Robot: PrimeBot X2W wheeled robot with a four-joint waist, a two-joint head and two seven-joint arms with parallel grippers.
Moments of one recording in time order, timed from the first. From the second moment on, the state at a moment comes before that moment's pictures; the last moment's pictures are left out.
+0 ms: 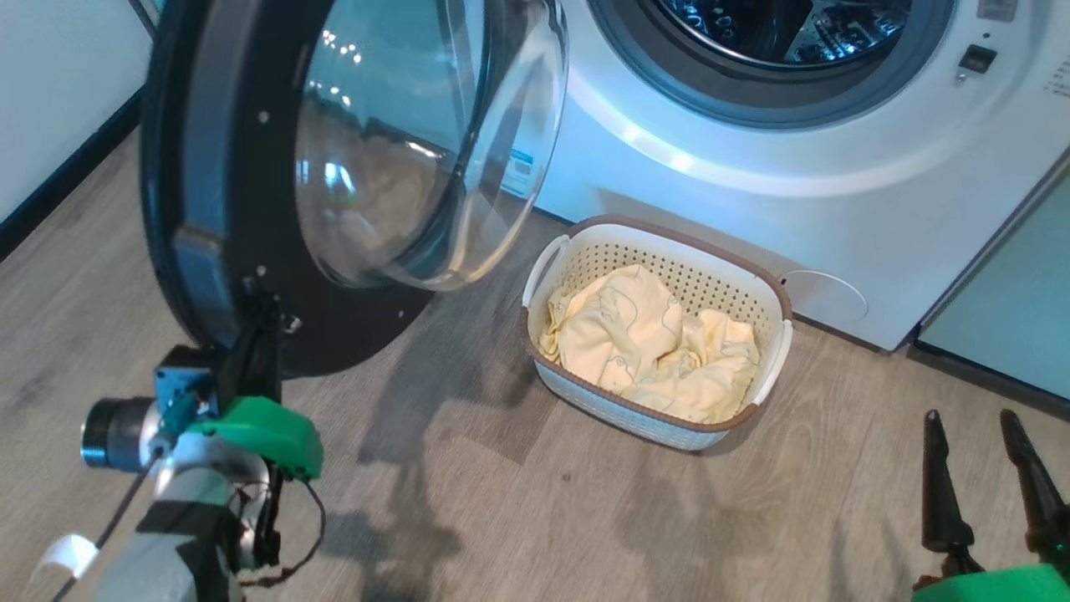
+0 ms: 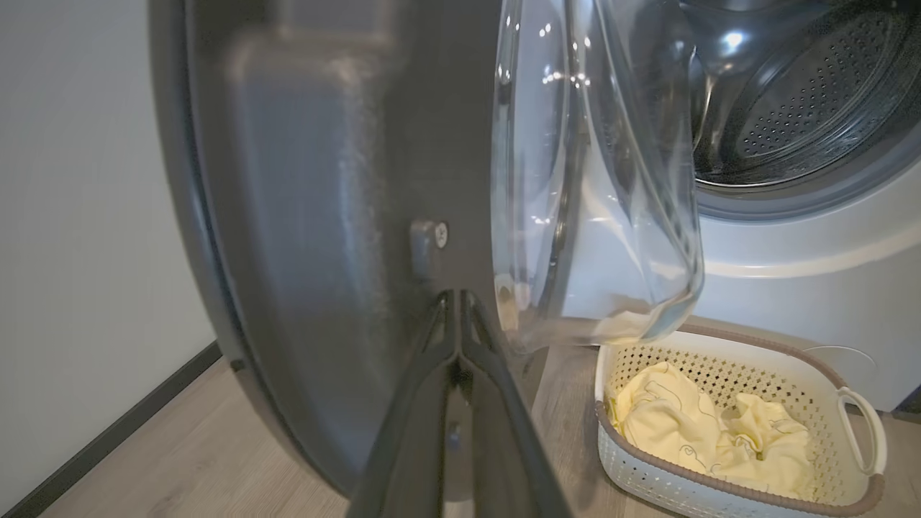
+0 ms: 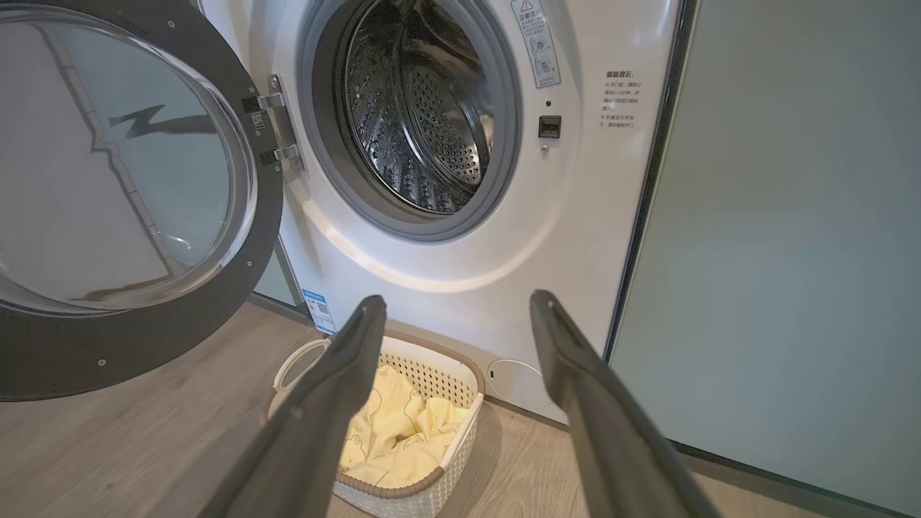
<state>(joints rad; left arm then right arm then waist) -0.22 0.30 -0.19 0.25 -0.30 0.17 -0.25 0.14 -0.04 -0.06 -0.02 0.09 0.13 -0.25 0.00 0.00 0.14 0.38</state>
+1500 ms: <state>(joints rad) -0.48 0.22 0.23 0.53 -0.11 -0.03 -0.26 0.07 -0.09 -0.06 -0.06 0.01 0.13 -0.25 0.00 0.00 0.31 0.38</state>
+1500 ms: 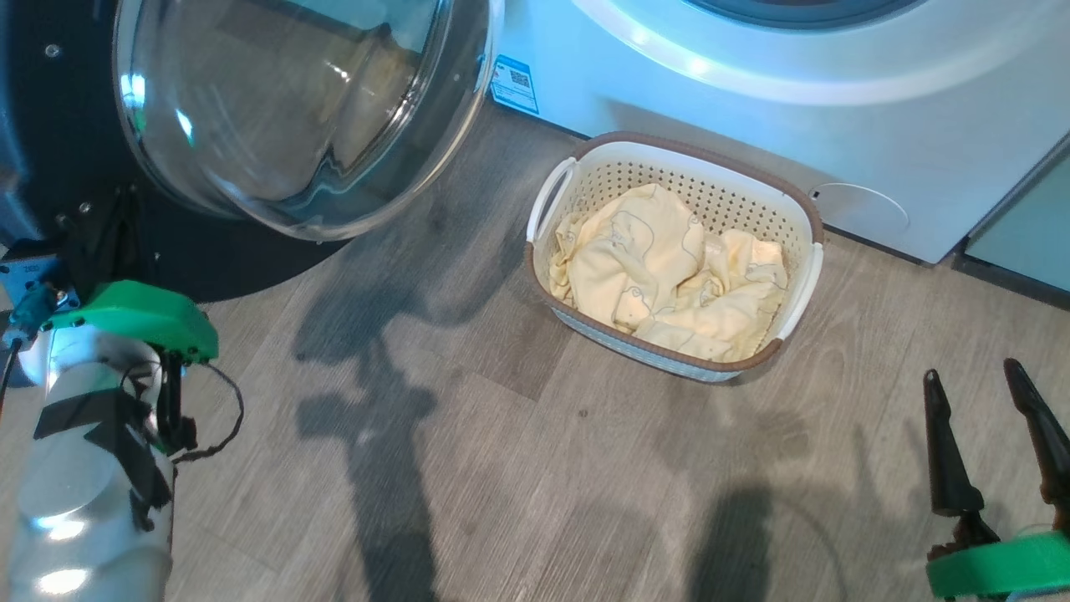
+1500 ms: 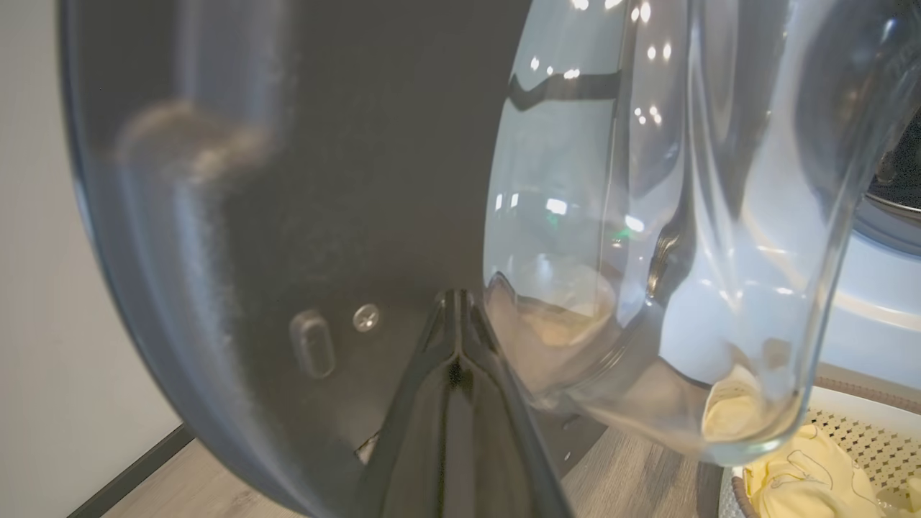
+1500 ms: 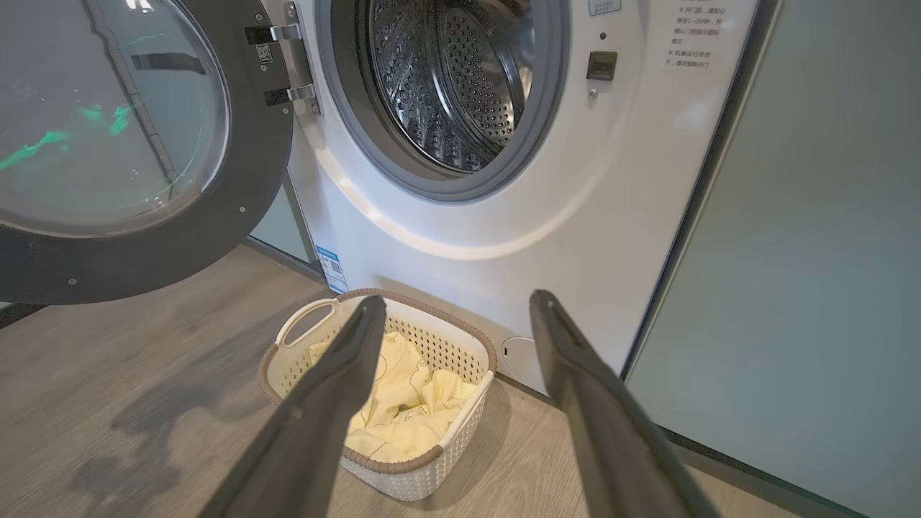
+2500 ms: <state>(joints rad) -0.13 0.05 0.24 0.07 -0.08 -0.09 -0.26 -0.01 -0.05 -0.01 0.01 0.05 0.13 -0.25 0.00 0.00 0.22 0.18</state>
